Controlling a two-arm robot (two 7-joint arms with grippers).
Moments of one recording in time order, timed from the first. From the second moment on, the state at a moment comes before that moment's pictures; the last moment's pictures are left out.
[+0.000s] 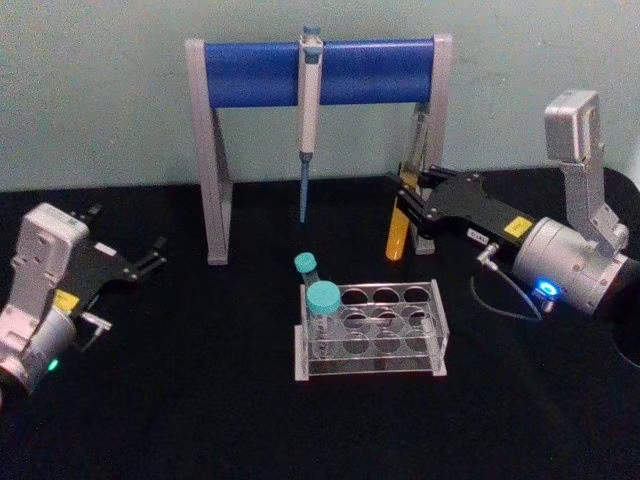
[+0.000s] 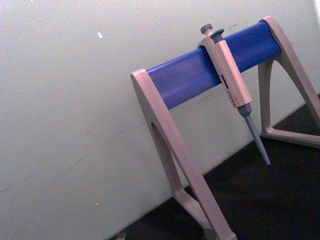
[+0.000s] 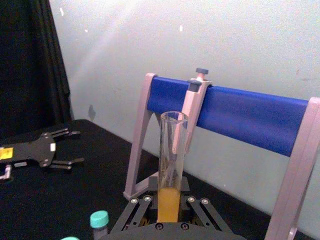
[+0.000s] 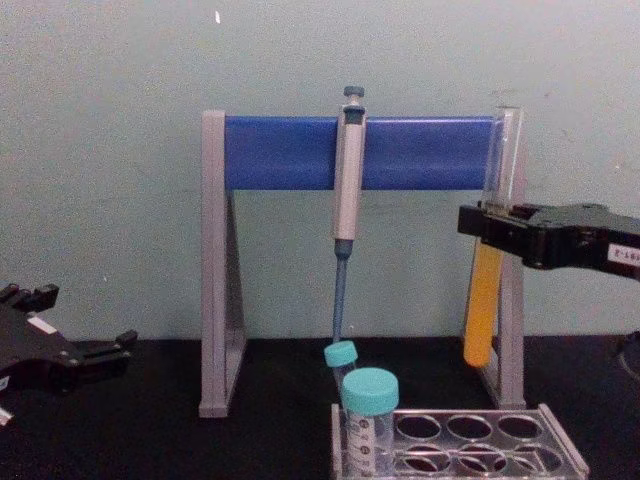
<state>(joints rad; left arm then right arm) -0.20 0.60 0.45 -1.41 -0.25 -0.12 0.03 0.33 0.47 -0.39 -1.49 0.53 0.05 0.49</state>
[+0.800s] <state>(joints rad) -0.20 0.60 0.45 -1.41 -0.25 -0.12 0.03 0.19 0.54 -0.37 -1.64 0.48 0.08 0.42</state>
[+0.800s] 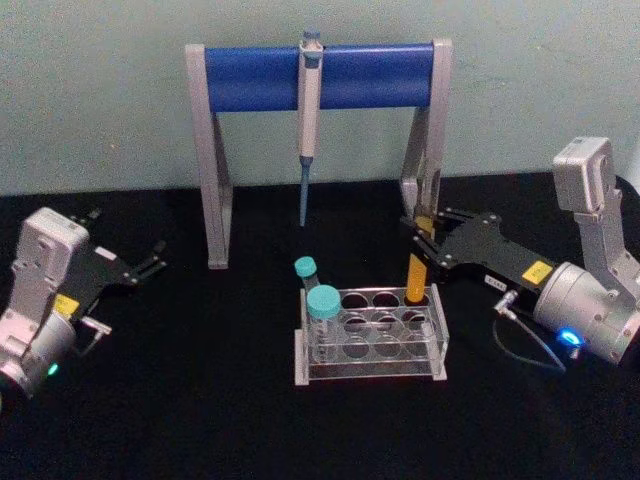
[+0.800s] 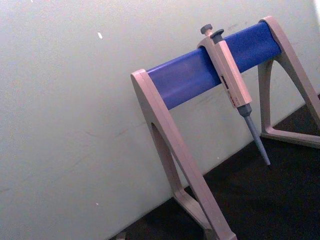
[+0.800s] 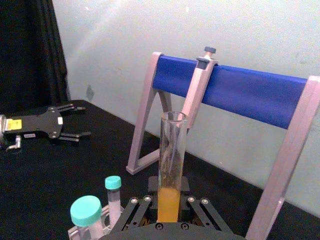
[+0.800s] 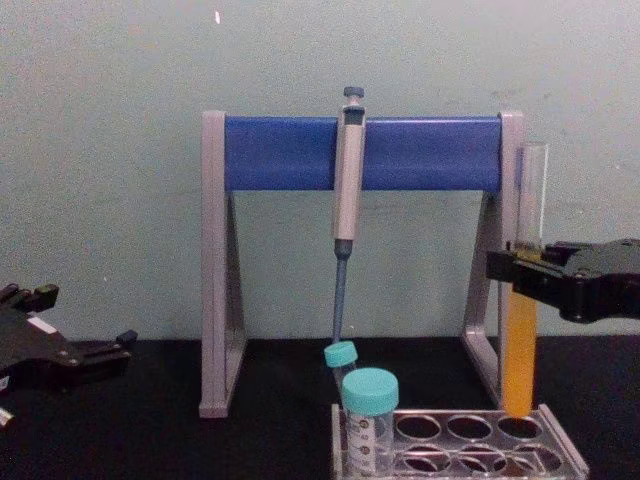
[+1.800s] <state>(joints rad) -0.20 0.60 0.45 -1.41 -0.25 -0.12 0.03 0.20 0.51 -0.36 -1.57 0.46 0.07 0.45</state>
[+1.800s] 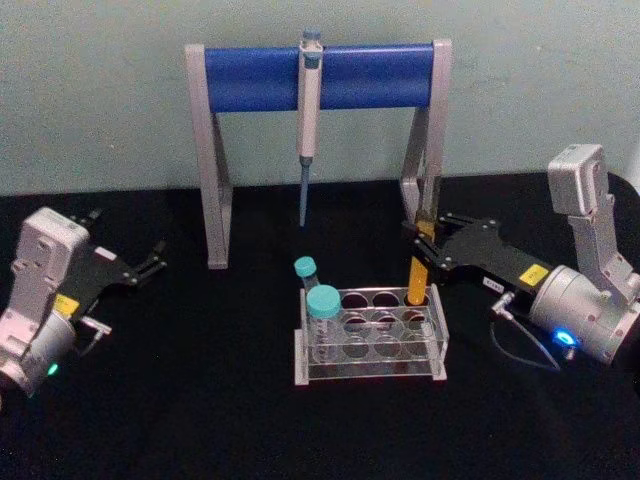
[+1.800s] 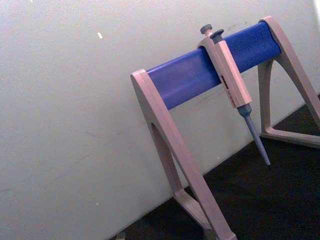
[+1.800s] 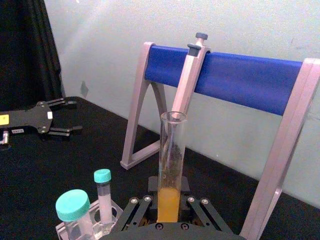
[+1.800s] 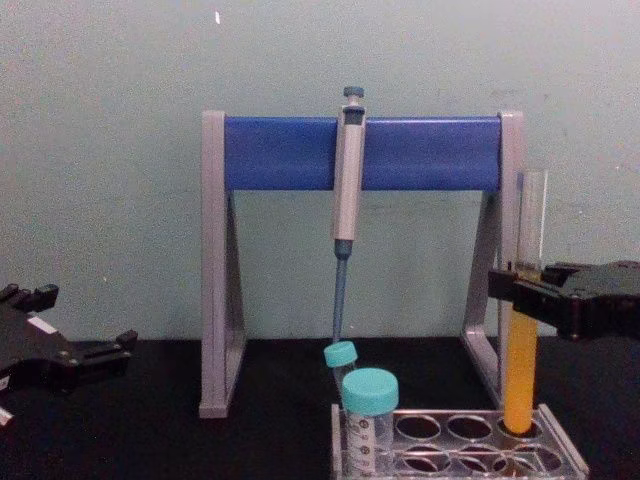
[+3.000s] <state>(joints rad) -0.20 0.60 0.45 -1.41 -0.25 -0.12 0.03 0.20 0.48 -0.37 -1.52 0.46 0.09 0.43</state>
